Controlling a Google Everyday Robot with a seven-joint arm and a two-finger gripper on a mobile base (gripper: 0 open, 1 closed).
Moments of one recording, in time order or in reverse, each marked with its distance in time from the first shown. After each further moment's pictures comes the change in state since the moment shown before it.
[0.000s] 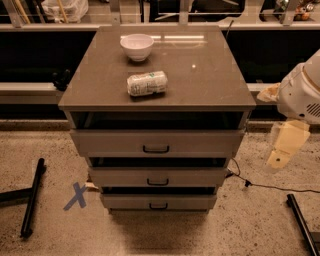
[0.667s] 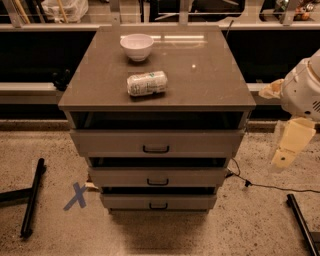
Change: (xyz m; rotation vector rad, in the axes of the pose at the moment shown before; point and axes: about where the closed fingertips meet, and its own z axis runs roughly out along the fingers) arm -0.002 0.003 -0.010 0.003 0.004 -0.024
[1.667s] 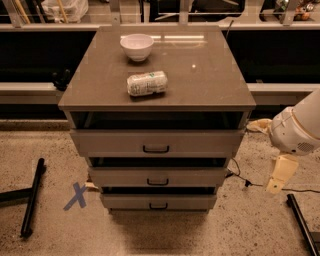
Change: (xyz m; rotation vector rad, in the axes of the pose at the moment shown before) arm 0.049 0.004 0.099 -0.097 -0.099 -0.088
